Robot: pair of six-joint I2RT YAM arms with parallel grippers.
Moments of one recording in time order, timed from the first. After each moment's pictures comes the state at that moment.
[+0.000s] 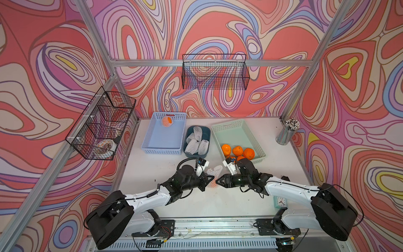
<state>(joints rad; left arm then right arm) -0.78 1.25 0.40 0.41 0.34 -0.44 0.69 1.30 0.54 0.02 -0.48 0.62</state>
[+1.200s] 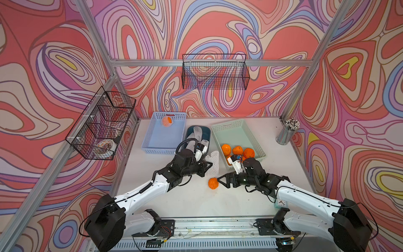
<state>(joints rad) -0.64 1.20 0.73 -0.04 0.36 -0.41 0.71 1.10 0.56 -0.12 -0.38 0.52</state>
